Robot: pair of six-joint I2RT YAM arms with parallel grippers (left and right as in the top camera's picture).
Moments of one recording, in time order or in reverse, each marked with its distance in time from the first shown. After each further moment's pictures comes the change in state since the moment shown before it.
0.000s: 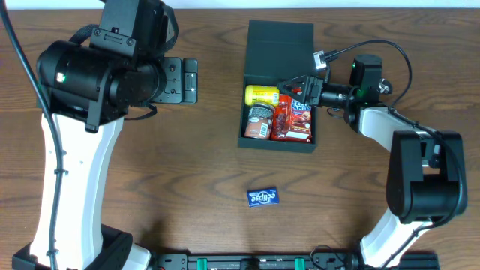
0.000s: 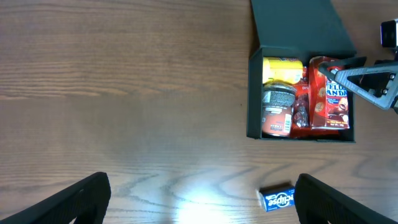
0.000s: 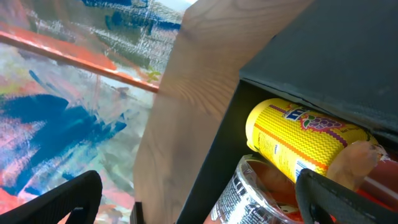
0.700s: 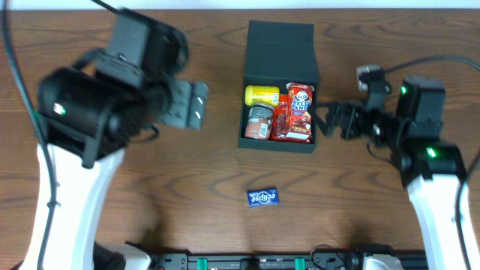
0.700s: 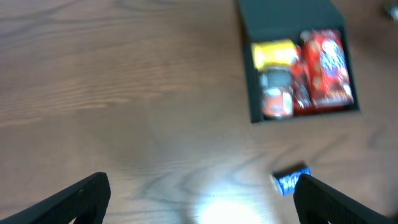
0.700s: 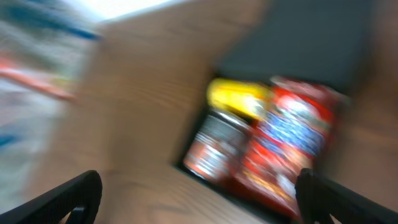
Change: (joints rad) left arm -0.134 -0.101 -0.098 0.000 -0.052 0.098; right arm -0.037 -0.810 -0.004 -0.977 0.585 -0.402
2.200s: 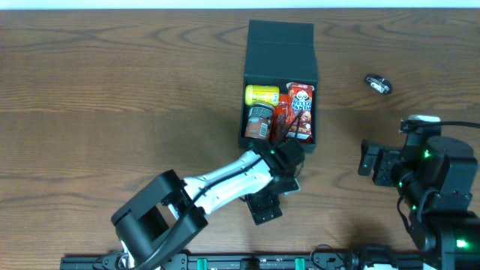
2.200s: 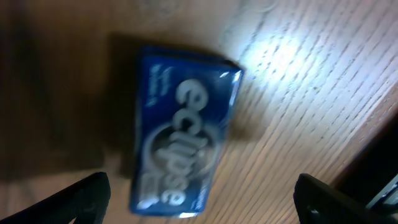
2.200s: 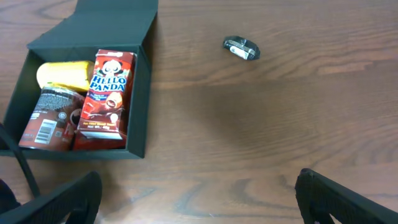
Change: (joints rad) left arm -0.513 0.327 -0.998 0.733 0.285 0.429; right arm 0.000 -0.365 -0.001 -0.329 0.637 -0.086
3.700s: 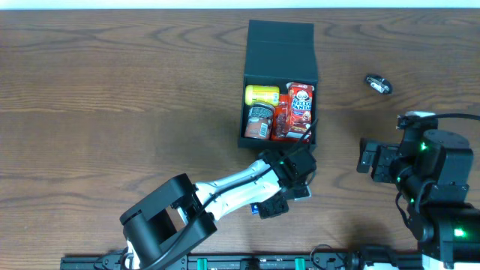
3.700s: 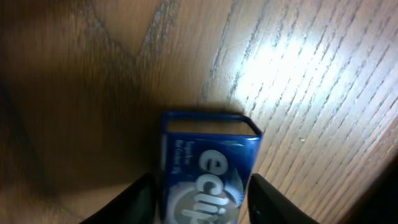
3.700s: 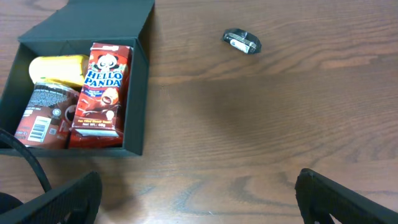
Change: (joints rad) left arm -0.058 0.027 0.000 0.106 -0.027 -0.005; right arm 0.000 0.034 0.000 0.003 0.003 0.000
